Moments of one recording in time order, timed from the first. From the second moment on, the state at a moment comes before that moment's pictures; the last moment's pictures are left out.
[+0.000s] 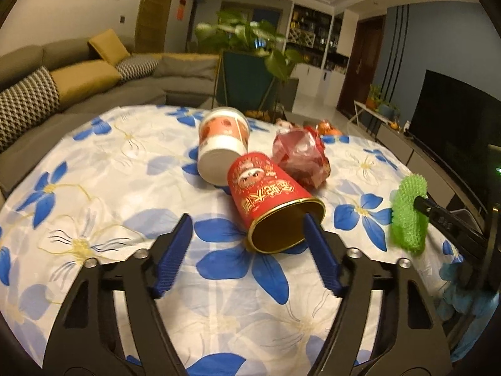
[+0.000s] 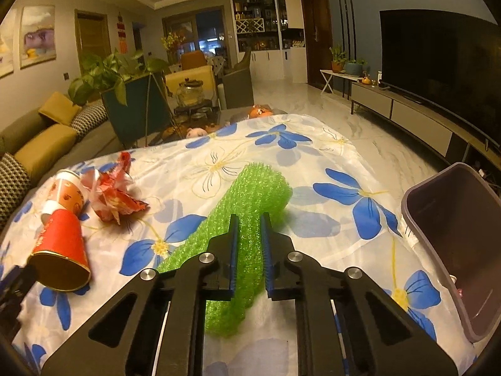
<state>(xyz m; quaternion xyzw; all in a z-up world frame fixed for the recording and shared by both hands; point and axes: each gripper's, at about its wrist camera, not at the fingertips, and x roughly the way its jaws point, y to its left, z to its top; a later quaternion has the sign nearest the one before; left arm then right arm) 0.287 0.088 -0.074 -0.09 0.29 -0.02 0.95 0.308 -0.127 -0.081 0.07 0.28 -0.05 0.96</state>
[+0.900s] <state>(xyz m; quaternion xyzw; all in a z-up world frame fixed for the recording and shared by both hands) 0.252 0.079 -0.055 -0.11 0.27 -0.05 0.95 0.221 -0.140 -0.051 0.08 0.20 -0.01 0.98</state>
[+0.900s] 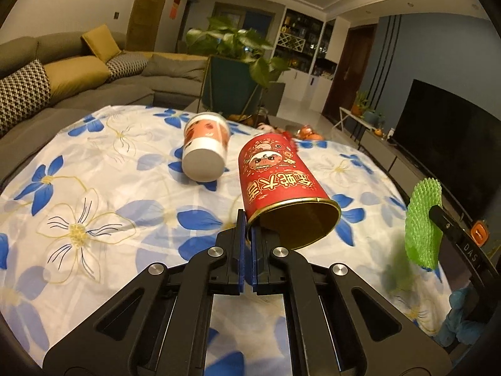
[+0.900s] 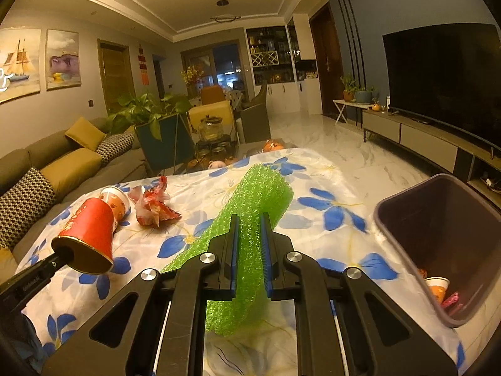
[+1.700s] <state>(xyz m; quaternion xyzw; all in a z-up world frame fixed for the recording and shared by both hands) 0.192 -0.022 -0.005 -0.07 0.23 -0.12 0.96 0.131 -0.207 -0.014 0.07 0.13 -0.05 0.99</state>
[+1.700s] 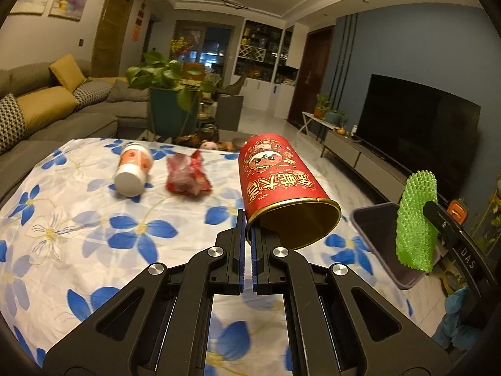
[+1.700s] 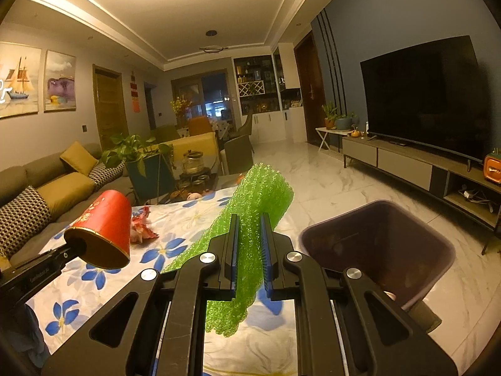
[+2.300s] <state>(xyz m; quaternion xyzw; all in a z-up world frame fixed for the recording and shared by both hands) 0.188 -0.104 0.008 -0.04 0.22 -0.19 0.96 0.112 -0.246 -0.012 0.06 0.11 -0.09 0.99</state>
